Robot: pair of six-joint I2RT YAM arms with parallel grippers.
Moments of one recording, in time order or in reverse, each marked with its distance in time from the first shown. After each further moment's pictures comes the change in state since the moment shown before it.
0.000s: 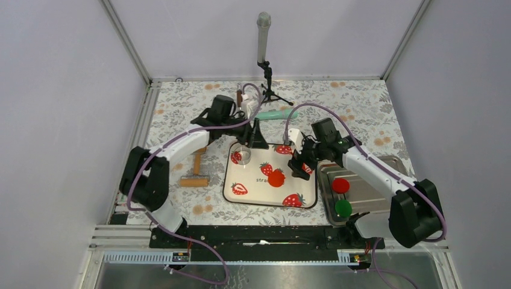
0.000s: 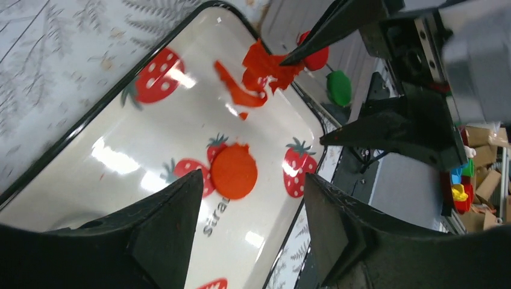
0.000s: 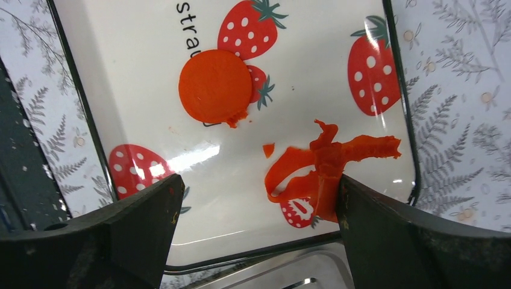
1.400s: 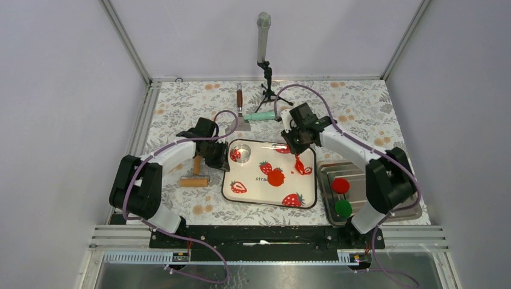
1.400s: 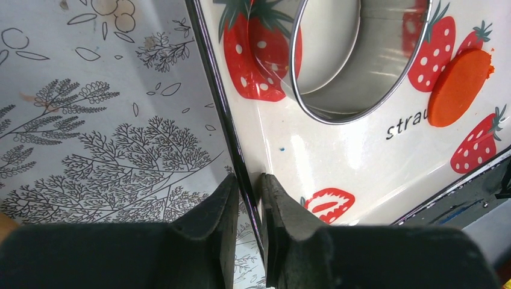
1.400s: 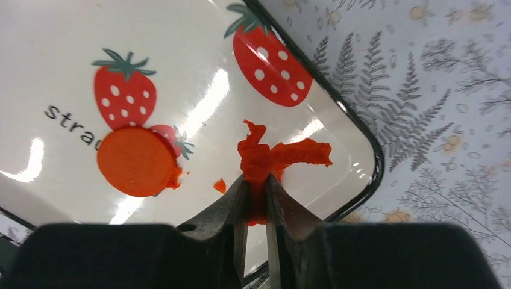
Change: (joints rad) left arm 0.114 -0.057 -0.236 -0.296 -0.455 -0.002; right arm 0.078 0.250 0.290 -0.056 0.403 0.462
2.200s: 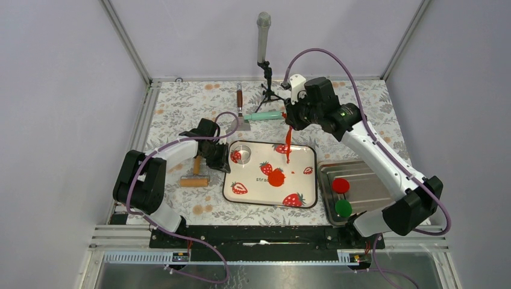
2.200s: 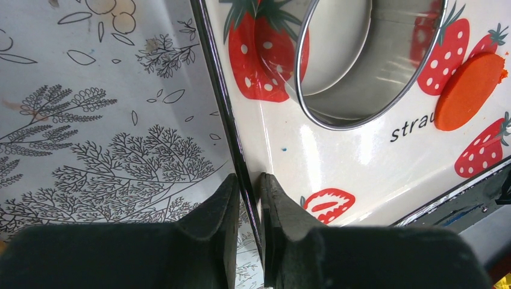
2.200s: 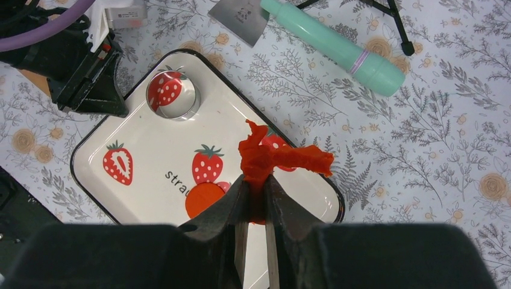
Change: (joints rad) left arm 0.000 0.046 0.000 0.018 0.001 -0.014; right arm 0.019 -0.157 0.280 -0.066 -0.028 0.074
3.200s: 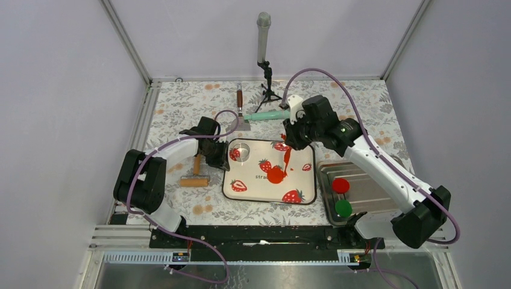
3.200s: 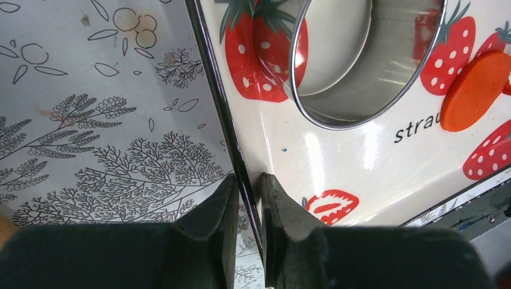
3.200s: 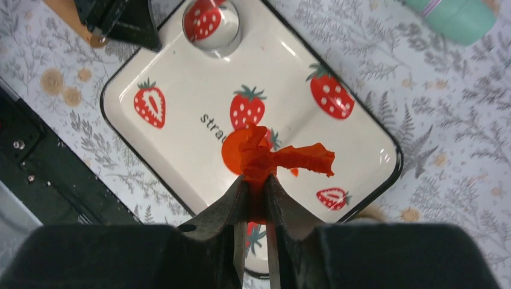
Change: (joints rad) left arm -0.001 0.008 0.026 -0.011 -0.039 0.003; right arm 0.071 -0.138 -0.210 -0.047 -0.049 0.052
